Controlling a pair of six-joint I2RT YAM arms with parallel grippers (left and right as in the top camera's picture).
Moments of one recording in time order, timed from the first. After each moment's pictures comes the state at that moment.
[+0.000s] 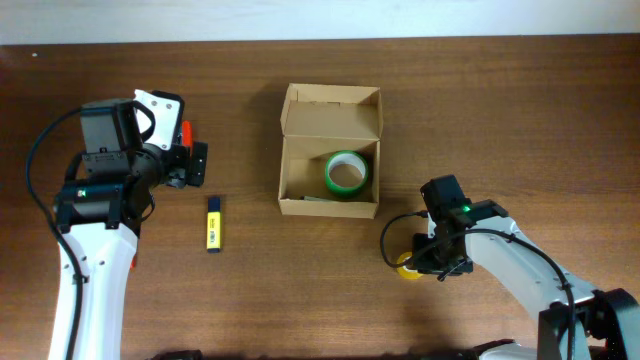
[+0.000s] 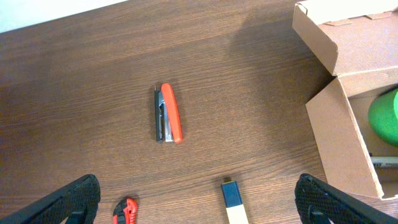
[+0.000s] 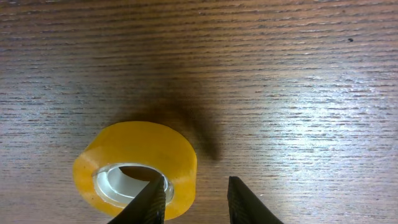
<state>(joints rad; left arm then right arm) 0.07 1.29 1.22 -0.74 0.08 0.27 0.24 1.48 0.73 -0.83 -0.07 0.32</state>
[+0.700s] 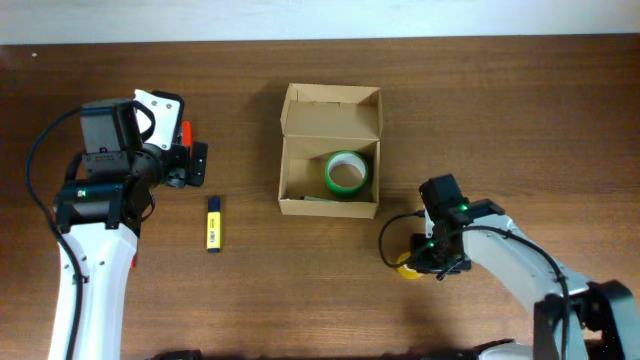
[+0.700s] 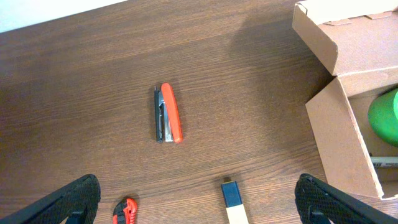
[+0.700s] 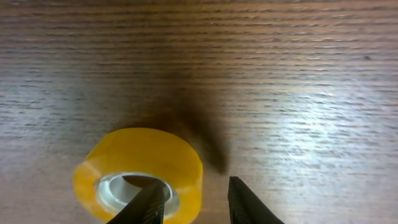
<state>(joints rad) 0.07 1.29 1.22 -0.74 0.08 0.27 0.24 1.52 0.73 -0.80 -0.07 0.28</state>
